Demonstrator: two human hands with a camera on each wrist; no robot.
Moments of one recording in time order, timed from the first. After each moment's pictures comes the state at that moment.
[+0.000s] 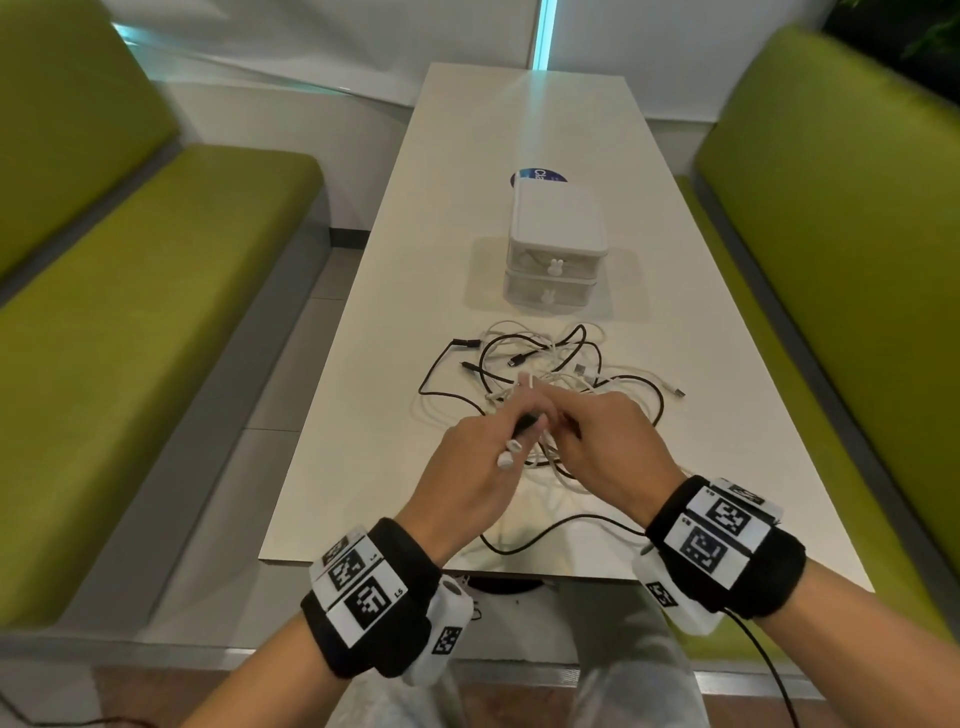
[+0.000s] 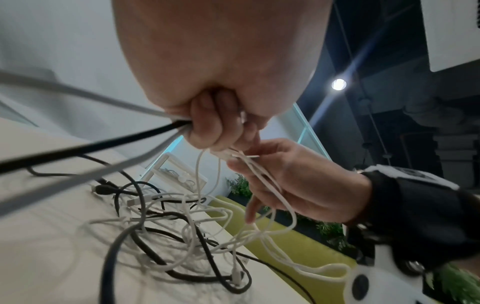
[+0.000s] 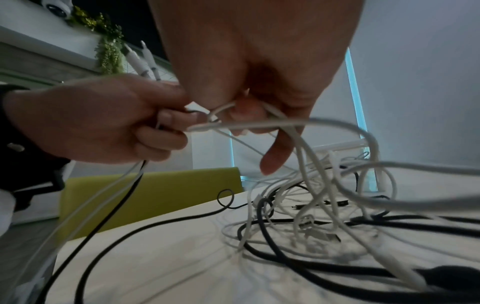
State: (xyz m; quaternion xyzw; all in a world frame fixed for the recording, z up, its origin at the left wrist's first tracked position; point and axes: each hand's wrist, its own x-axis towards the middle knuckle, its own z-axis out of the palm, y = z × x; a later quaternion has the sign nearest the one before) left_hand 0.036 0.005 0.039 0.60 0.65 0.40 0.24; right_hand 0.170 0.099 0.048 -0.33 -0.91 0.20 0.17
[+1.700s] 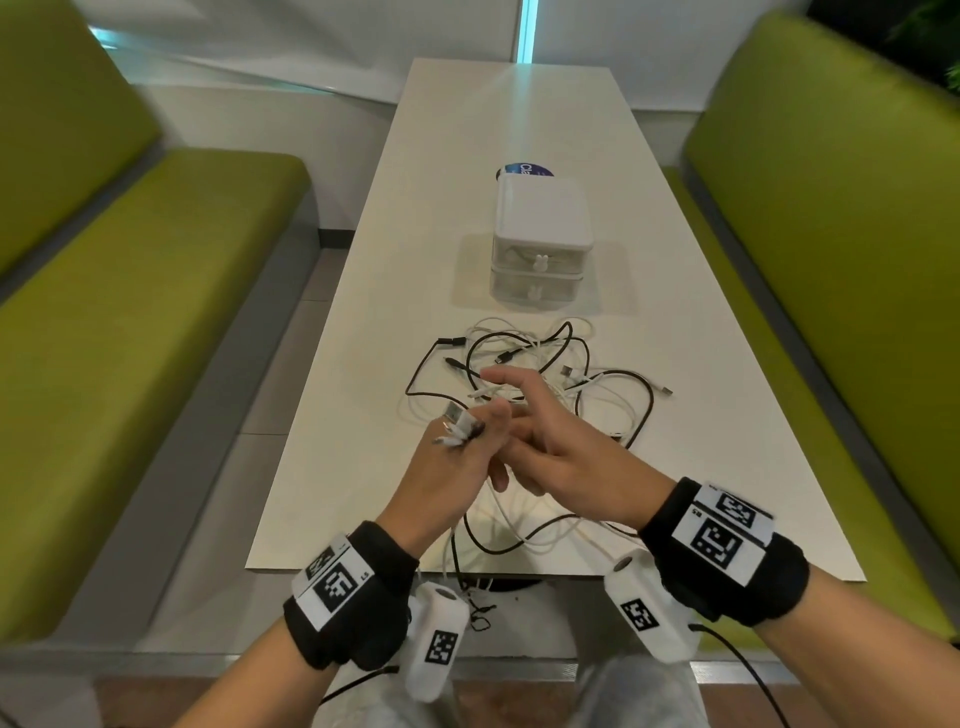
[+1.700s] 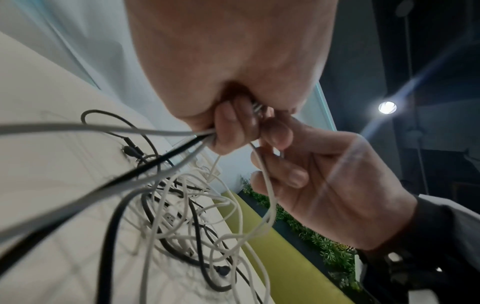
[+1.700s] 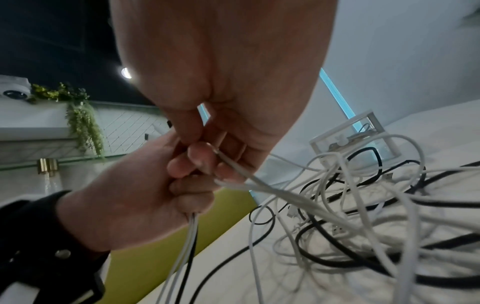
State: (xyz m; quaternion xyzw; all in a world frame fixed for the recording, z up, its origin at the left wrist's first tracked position) left_hand 0.037 0.004 0.041 0.44 0.60 0.53 0.41; right_hand 0.163 0.084 0.065 -0.18 -0.80 0.56 0.13
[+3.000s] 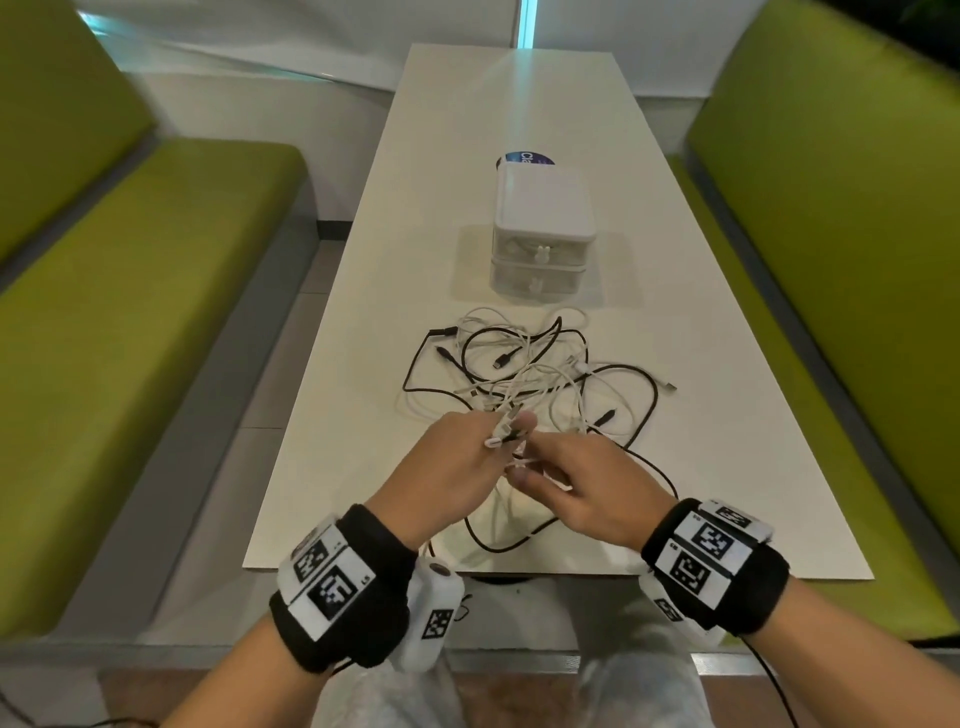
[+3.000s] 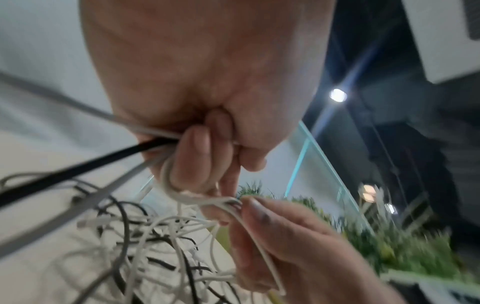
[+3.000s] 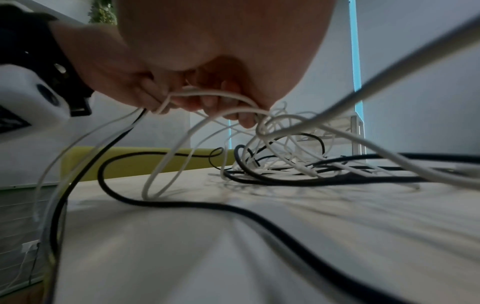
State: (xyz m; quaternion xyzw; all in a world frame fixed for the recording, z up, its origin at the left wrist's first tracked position) left_hand 0.025 0.017 0.042 0.62 0.69 0.24 0.29; right_hand 0.187 0.094 0.016 -0.23 -0.94 0.25 0.09
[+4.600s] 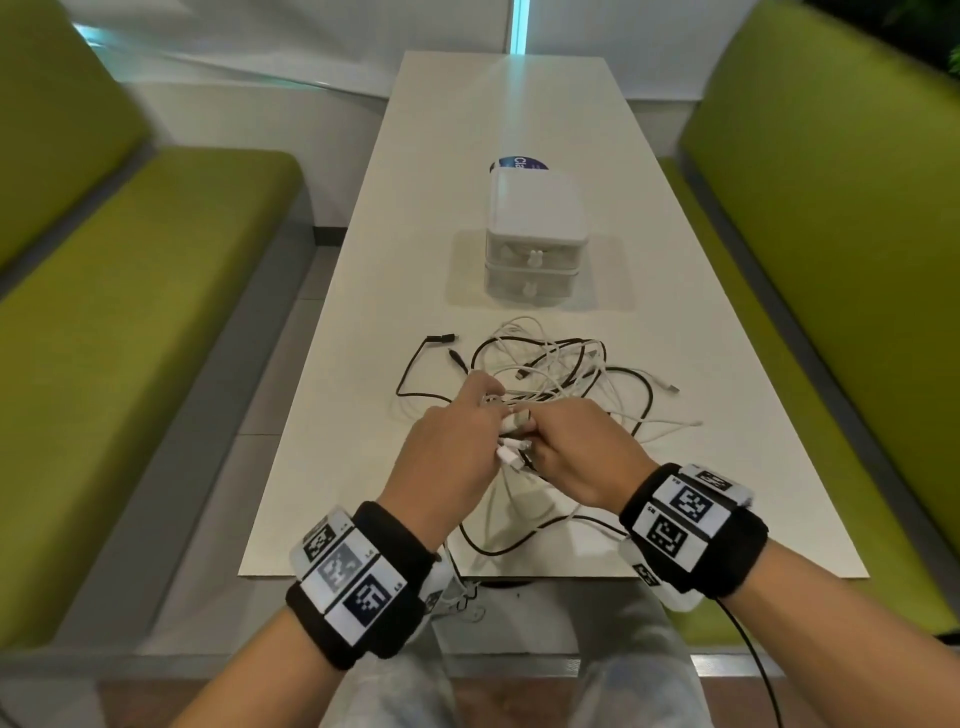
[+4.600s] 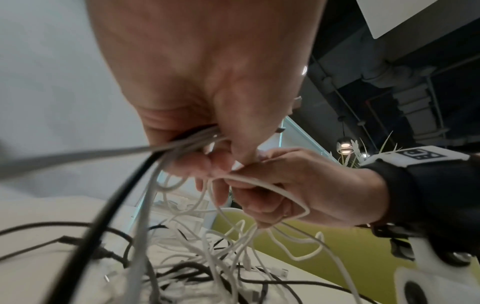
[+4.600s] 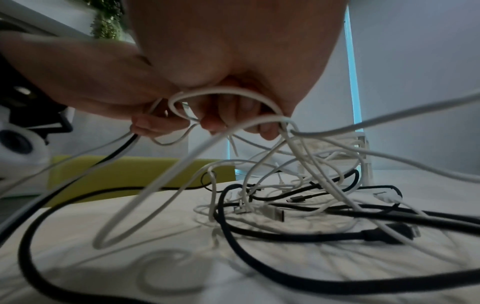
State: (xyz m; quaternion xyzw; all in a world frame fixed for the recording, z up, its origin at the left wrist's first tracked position) left_hand 0.027 0.027 0.034 0.67 0.73 0.15 0.07; right_hand 0.167 0.111 0.033 -0.27 -0.94 0.20 0.07
